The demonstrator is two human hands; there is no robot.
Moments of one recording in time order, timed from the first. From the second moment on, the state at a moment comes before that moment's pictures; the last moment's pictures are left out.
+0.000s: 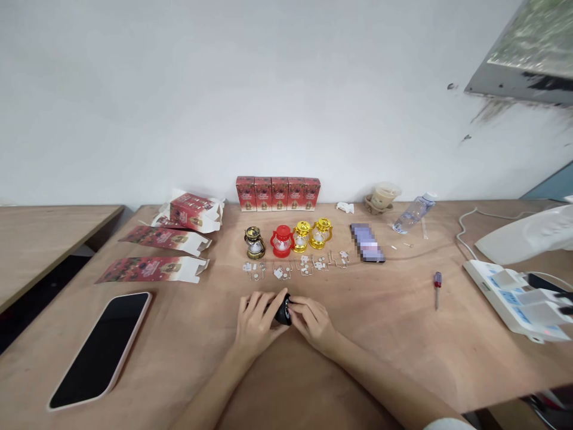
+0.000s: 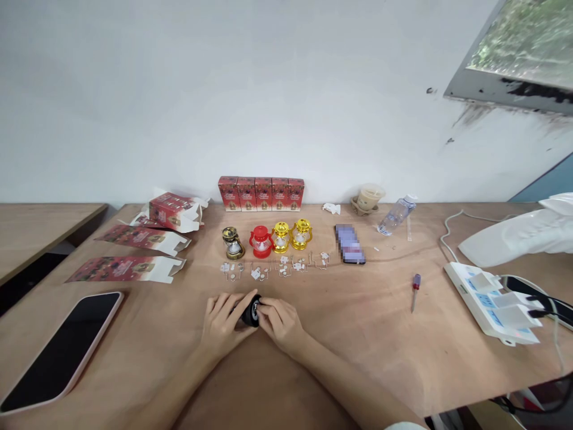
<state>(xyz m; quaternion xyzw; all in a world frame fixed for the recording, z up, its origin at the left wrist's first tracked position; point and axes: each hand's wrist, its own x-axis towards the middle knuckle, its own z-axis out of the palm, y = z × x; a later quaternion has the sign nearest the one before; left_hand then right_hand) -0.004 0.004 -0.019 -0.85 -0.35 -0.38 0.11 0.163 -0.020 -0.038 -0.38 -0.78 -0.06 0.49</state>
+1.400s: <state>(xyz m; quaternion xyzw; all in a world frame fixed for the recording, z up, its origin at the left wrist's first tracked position) -0.002 0.002 -0.019 -0.85 -0.35 -0.39 0.08 0.166 -0.018 -0.040 -0.37 -0.78 -0.03 0.51</state>
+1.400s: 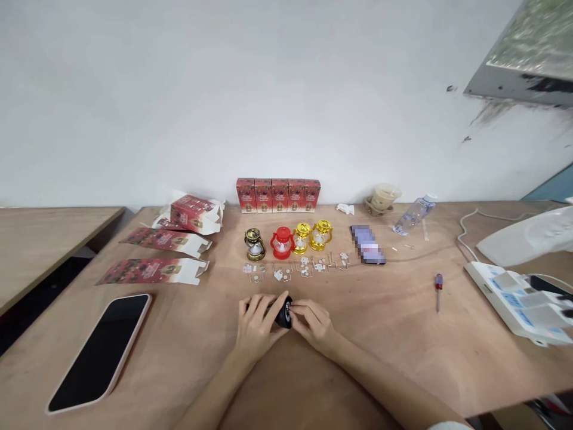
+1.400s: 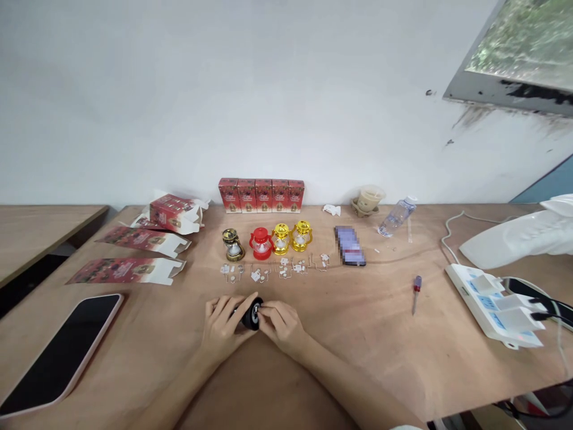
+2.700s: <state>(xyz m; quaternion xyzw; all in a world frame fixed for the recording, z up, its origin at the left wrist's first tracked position) -0.003 0.003 -0.019 -0.84 -0.36 -0.39 0.11 0.165 -0.016 -0.040 -0.38 -0.78 -0.01 0.51</state>
